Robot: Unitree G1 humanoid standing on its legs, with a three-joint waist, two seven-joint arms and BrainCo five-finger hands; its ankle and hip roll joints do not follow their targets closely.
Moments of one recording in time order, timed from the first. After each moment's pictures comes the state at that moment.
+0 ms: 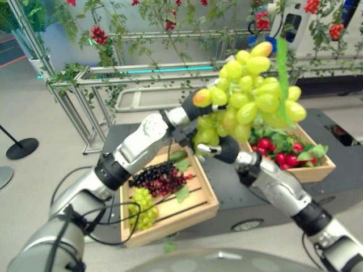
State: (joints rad) left arm -0.72 0.54 -0.68 -0.08 -0.80 -0.14 -0.27; right arm -0.25 -0.56 0.52 -0.14 1.05 0.02 0.55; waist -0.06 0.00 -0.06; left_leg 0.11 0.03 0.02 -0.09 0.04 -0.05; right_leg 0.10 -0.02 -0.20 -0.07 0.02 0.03
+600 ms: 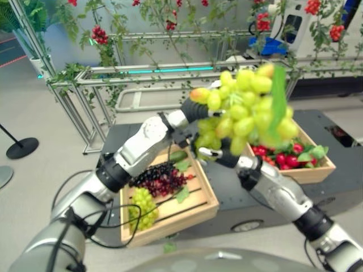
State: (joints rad) left arm -0.65 0.53 -0.65 -0.06 -0.80 -0.14 -0.27; right arm -0.20 -0.57 0.52 -0.14 1.05 0.03 0.55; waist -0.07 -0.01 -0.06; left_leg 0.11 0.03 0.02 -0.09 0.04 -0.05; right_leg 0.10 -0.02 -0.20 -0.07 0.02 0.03
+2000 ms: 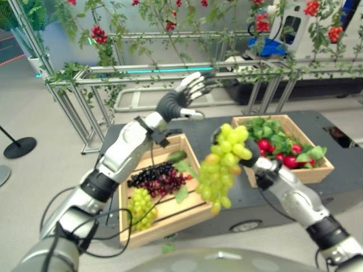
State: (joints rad) left arm -0.48 0.58 -0.43 -0.06 -0.73 -0.14 -0.27; right arm -0.06 -0.62 0.30 -0.11 1.05 0.03 0.53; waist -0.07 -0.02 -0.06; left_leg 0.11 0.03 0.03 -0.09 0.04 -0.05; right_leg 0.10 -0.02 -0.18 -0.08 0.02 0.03
